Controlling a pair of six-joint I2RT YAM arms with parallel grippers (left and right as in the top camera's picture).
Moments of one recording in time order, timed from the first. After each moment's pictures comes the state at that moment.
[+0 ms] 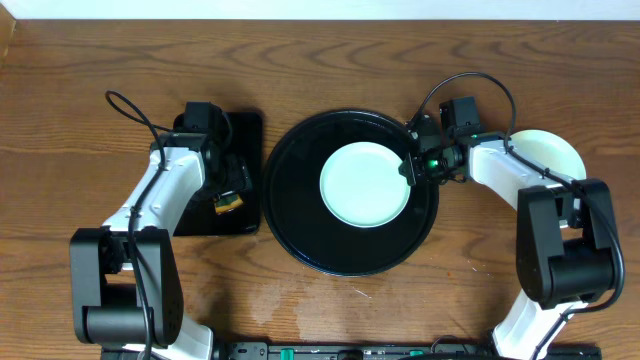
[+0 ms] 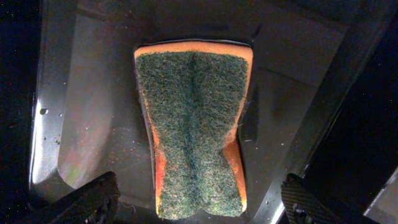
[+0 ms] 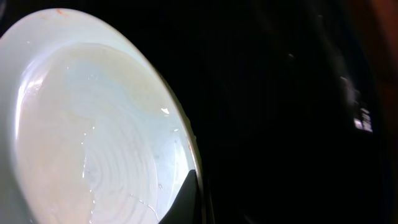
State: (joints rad) left arm -0.03 1.71 1.07 -0.78 -0.02 -0.36; right arm 0.18 1.92 1.10 -0.41 -0.44 -0.01
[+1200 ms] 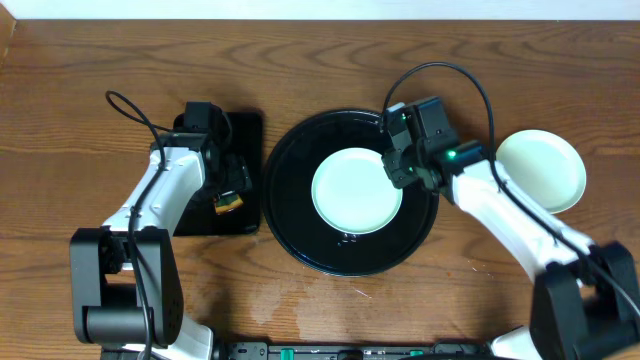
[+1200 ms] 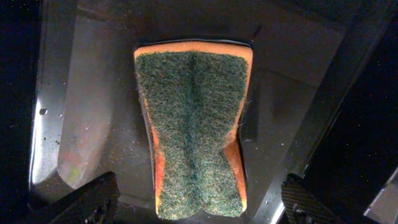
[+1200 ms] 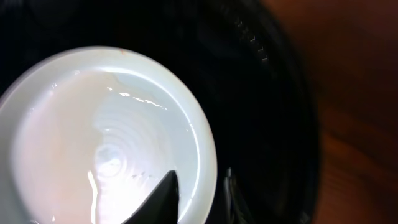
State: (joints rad) left arm -0.03 1.71 1.07 -0.78 -0.02 -0.36; right arm 0.39 1.68 1.10 -0.47 -0.08 -0.07
